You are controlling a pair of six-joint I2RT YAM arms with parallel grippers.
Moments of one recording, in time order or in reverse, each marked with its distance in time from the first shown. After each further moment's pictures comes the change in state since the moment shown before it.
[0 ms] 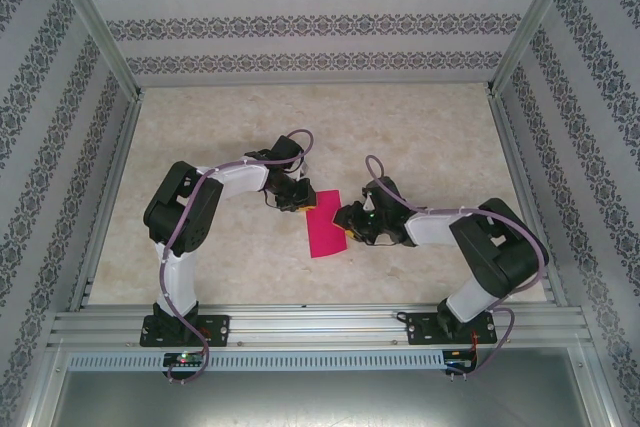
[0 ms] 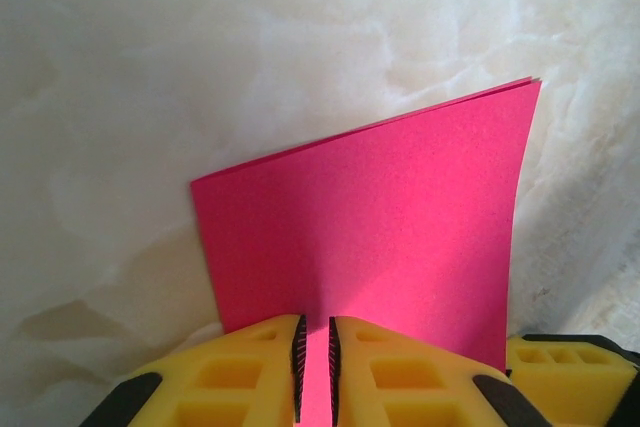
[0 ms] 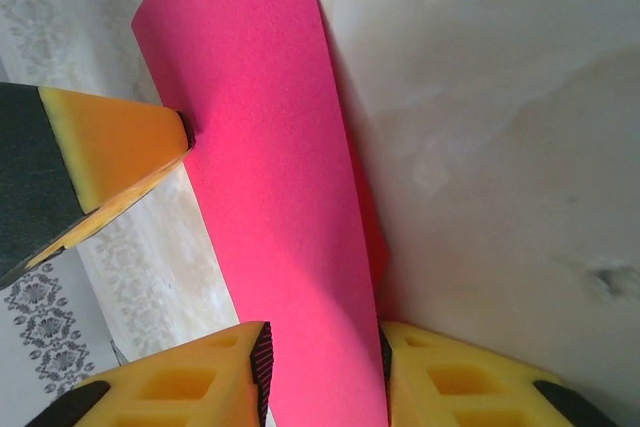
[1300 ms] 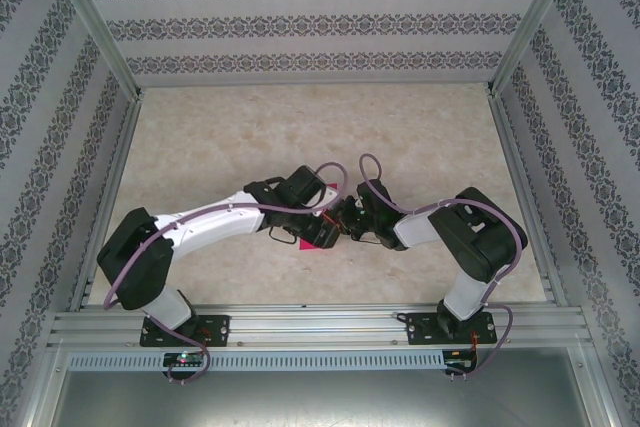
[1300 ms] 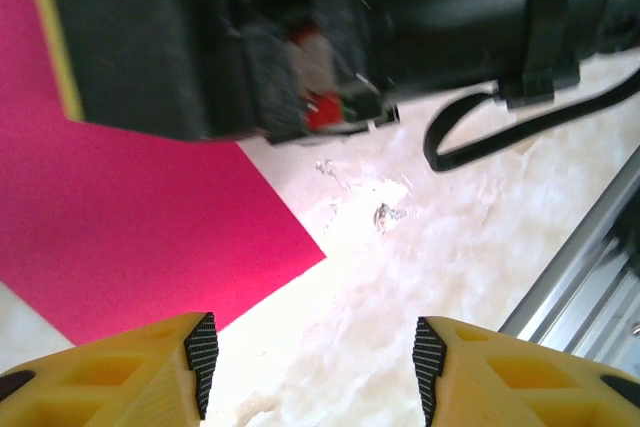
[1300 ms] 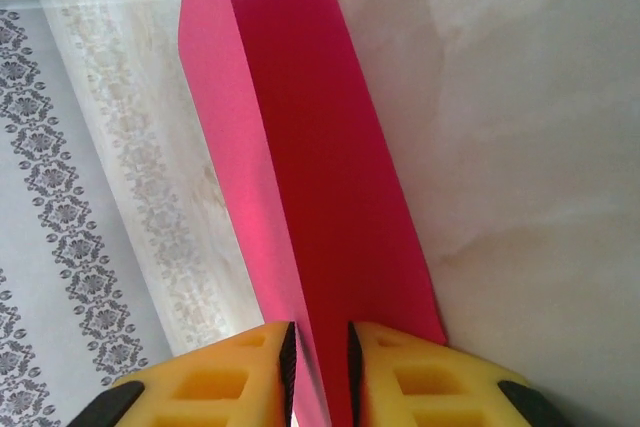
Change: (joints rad) left arm -0.351 -0.392 -0.168 -0.097 -0.198 0.382; right arm 0.058 0.117 -0.012 0.304 0.117 0.239
